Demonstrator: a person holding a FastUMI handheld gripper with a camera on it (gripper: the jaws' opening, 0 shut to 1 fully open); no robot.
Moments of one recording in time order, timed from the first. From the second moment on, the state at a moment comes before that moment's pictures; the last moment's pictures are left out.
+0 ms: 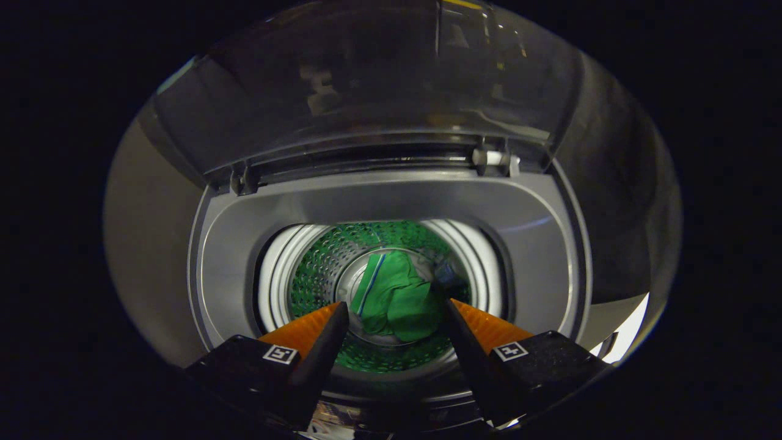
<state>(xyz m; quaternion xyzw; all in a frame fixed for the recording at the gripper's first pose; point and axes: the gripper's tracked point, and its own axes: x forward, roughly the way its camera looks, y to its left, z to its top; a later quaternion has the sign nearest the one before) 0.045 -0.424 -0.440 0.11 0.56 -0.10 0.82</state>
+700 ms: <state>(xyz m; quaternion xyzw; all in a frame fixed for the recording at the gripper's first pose) 0.233 -0.458 -0.163 0.08 0.23 -0.07 0.97</state>
